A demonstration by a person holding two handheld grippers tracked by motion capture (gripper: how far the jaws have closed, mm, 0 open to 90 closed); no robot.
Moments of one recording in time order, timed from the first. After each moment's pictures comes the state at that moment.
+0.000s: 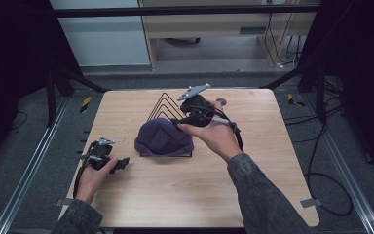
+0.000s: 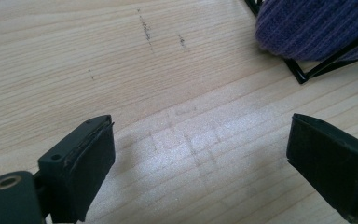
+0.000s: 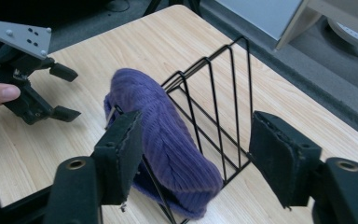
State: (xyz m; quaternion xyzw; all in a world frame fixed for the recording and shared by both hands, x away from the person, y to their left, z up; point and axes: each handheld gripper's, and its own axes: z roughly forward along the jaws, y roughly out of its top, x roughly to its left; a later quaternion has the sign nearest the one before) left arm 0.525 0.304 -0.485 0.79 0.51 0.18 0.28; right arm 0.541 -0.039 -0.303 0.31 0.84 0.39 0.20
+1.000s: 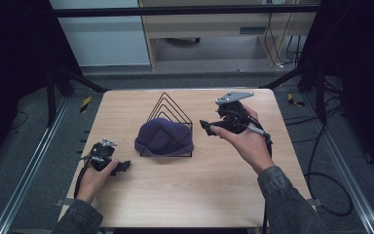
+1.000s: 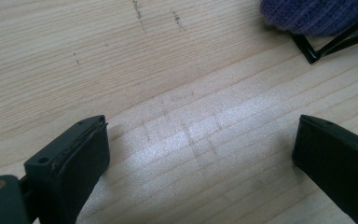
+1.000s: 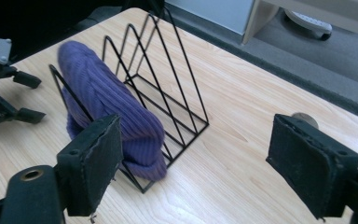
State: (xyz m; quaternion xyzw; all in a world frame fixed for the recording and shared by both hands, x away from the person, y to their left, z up) left arm 0.525 0.301 -0.495 0.80 0.50 0.18 0.26; right arm 0.524 -0.122 -0.315 0.38 0.80 0.42 0.22
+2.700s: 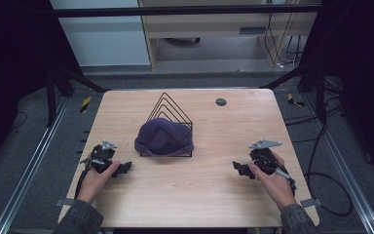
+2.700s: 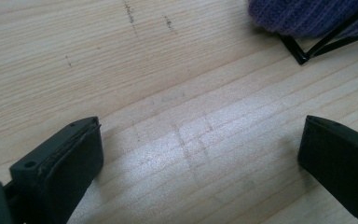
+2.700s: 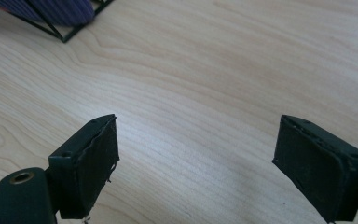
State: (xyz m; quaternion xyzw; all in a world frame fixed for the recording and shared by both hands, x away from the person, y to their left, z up) left arm 0.519 0.300 -0.500 0.80 0.49 0.19 0.28; right arm 0.484 -0.220 -0.468 0.47 0.79 0.35 0.17
